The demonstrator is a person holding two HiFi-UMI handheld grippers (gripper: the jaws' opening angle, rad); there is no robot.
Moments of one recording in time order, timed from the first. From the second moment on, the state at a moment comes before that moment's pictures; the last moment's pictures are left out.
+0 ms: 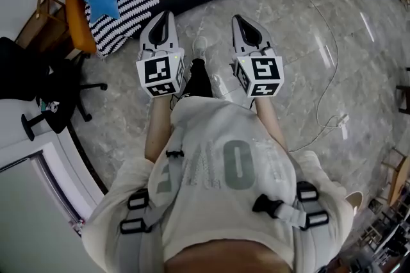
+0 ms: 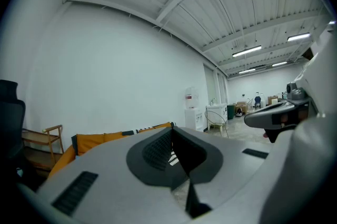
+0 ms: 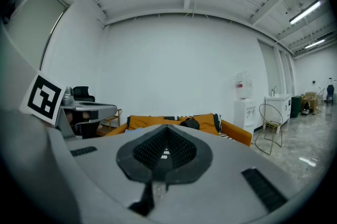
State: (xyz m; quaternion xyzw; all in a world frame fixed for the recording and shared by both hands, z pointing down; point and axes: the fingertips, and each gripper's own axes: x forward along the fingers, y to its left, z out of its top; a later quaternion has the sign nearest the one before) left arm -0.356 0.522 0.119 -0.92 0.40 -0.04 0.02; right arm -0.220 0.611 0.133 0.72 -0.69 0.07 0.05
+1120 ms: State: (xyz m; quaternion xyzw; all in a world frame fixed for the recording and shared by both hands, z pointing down) left arm -0.172 0.154 0.125 -0.94 0.34 -0.03 -0.02; right arm -0.067 0.265 0.150 0.72 -0.67 0.14 0.09
